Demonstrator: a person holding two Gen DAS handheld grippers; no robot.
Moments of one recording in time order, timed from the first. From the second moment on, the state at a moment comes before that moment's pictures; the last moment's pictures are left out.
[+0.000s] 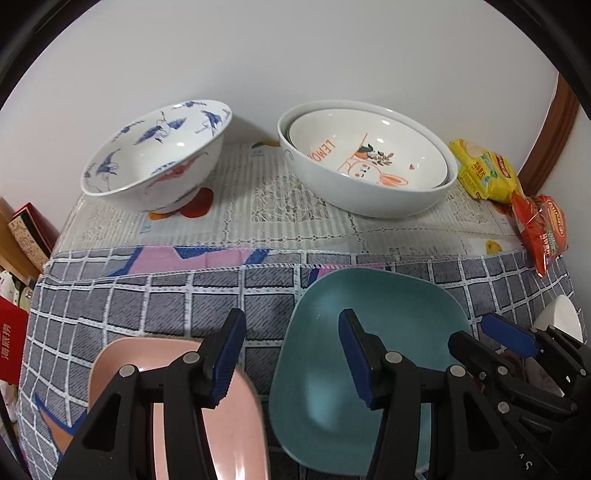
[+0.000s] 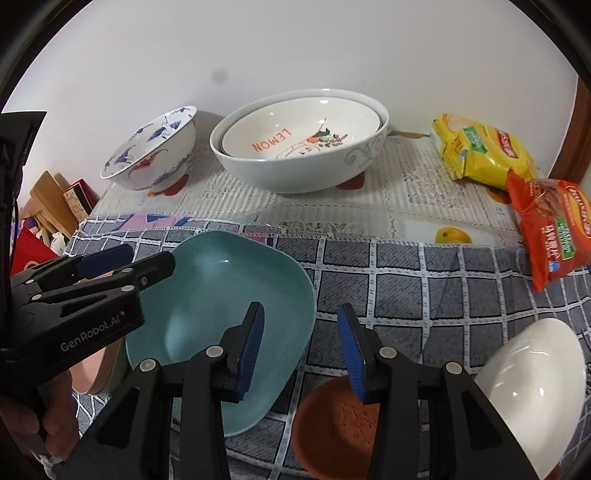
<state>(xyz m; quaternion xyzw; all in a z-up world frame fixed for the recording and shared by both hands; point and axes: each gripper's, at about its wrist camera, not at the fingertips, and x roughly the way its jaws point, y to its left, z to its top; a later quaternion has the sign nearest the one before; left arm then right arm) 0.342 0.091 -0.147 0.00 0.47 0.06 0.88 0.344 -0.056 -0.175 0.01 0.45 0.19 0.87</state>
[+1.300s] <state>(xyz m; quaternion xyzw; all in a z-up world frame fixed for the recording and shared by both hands) 0.305 0.079 -0.102 -0.01 0.44 0.05 0.90 0.317 -0.073 -0.128 0.04 0.42 0.18 0.89</state>
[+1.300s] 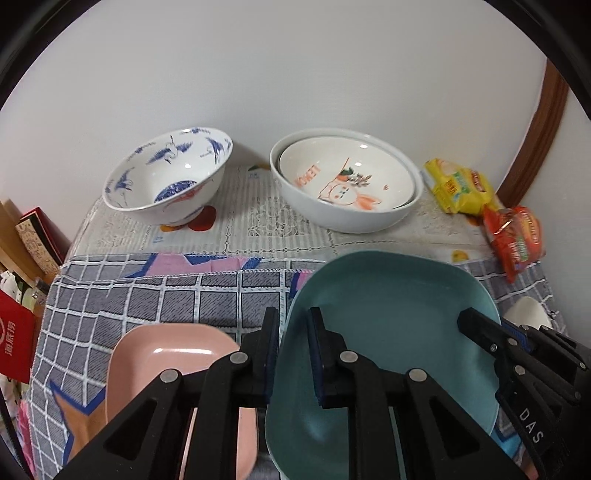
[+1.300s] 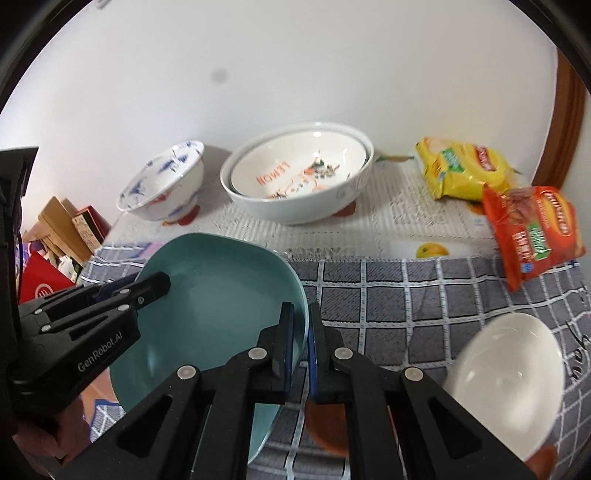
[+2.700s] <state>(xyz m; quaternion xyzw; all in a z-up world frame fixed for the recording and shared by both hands) 0.169 0.113 -0.047 -0.04 0.40 0.09 0.91 0.195 -0.049 -0.059 0.03 0.37 0.21 0.90</state>
